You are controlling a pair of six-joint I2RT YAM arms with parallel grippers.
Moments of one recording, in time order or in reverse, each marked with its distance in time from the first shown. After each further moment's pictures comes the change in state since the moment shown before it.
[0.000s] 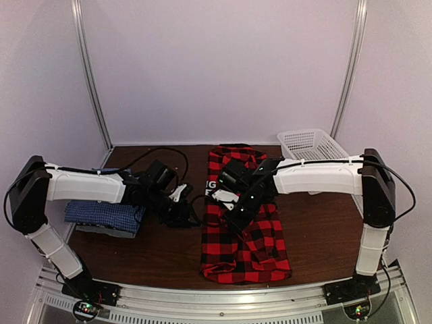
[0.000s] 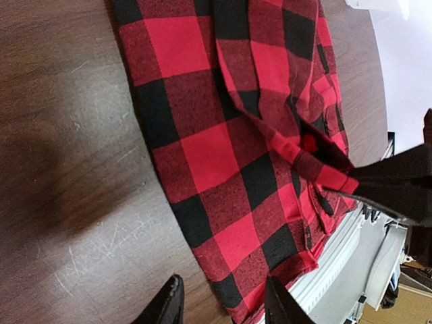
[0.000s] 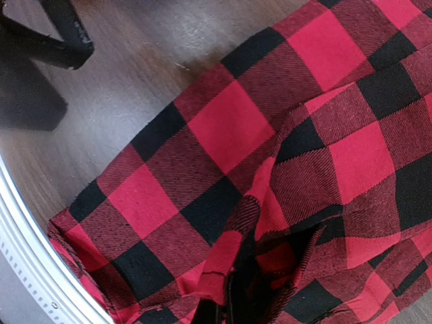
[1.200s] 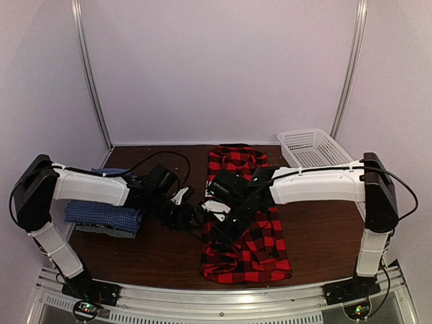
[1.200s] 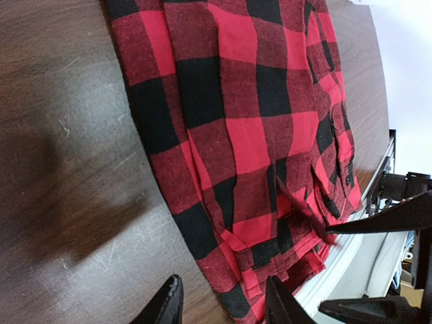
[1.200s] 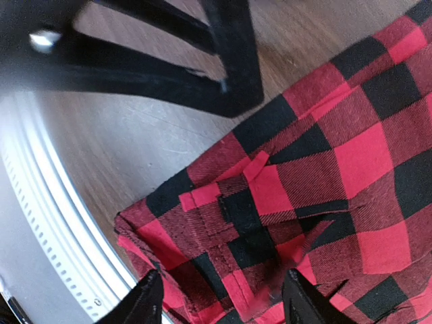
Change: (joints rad) left arm 0.000 0.040 -0.027 0.074 0.016 0.007; right arm 0.119 0.021 0.013 0.016 -0.087 0.080
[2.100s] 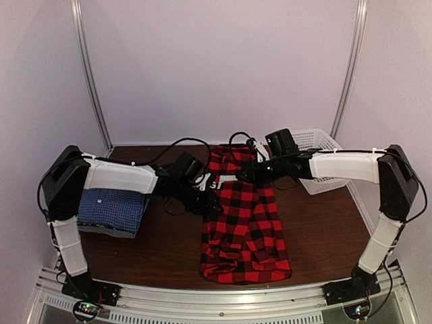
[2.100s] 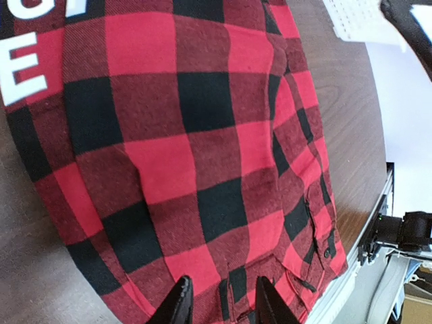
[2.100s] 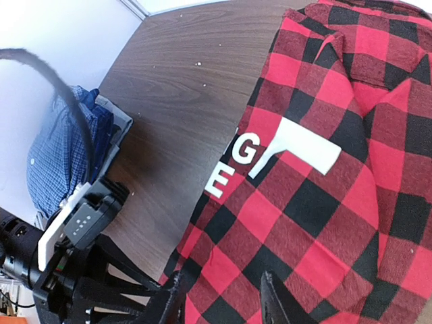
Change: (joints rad) left arm -0.055 0.253 0.328 0.005 -0.080 -0.030; right arm -0.465 -0.183 -0.255 0.634 -0.097 0.230
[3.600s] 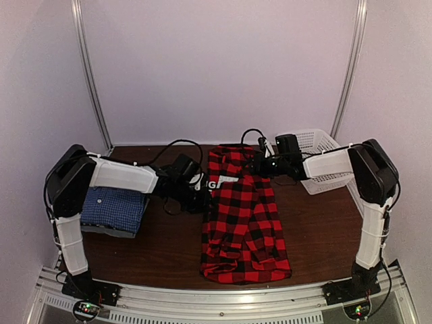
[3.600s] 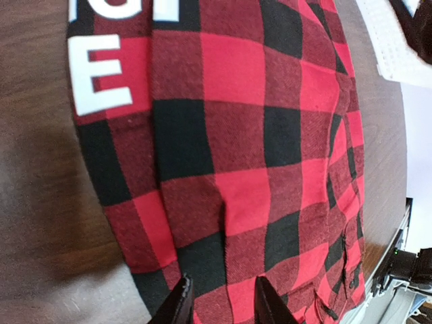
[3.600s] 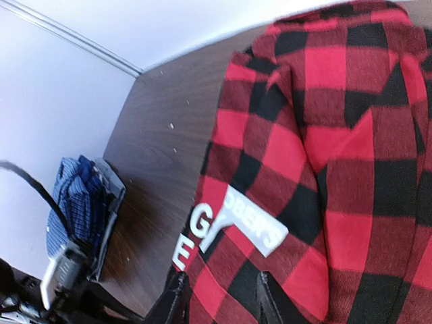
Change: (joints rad) left arm 0.041 0.042 -0.013 0.029 -0.081 -0.042; right arm -0.180 0.260 0.060 0.384 -0.175 0.173
